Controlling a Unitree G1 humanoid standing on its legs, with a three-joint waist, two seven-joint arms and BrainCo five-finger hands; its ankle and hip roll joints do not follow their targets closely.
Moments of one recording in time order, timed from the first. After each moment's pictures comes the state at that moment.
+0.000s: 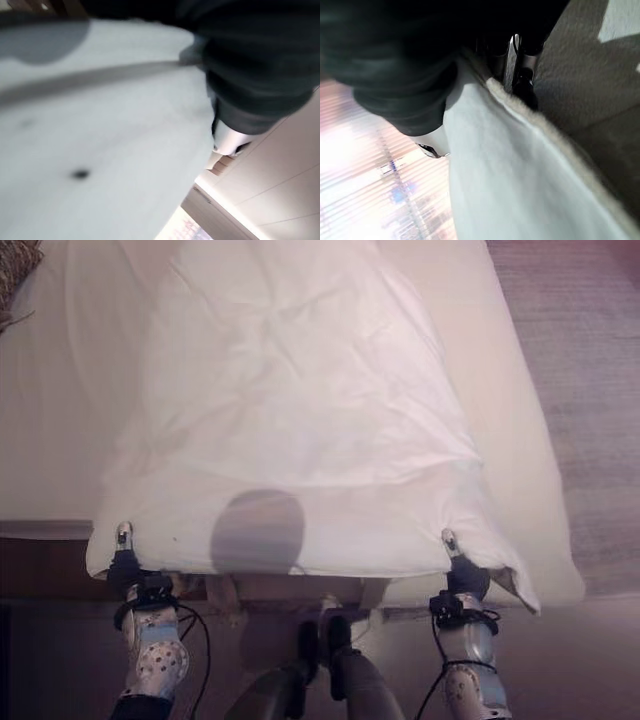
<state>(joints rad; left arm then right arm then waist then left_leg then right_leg) -0.13 0.15 0.09 0.17 -1.04 -0.51 0.26 -0.08 -0.29 0.09 0.18 0.87 -0.38 -0.21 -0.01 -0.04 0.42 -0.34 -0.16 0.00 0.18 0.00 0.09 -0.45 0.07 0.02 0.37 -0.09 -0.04</state>
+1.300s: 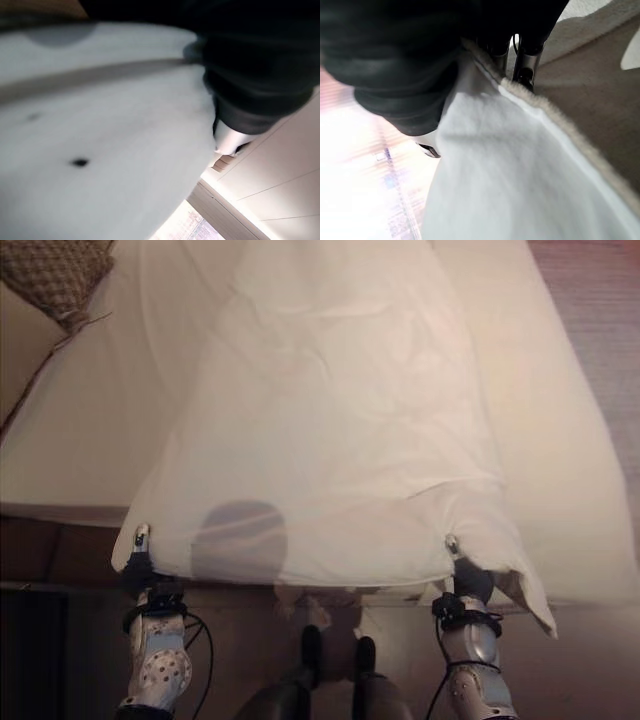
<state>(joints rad) -0.09 0.18 0.02 0.13 -1.03 -0.48 0.23 -0.06 -0.31 0.08 0.20 0.80 -0.38 -0.26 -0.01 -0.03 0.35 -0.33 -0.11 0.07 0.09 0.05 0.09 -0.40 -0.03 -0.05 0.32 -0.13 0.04</state>
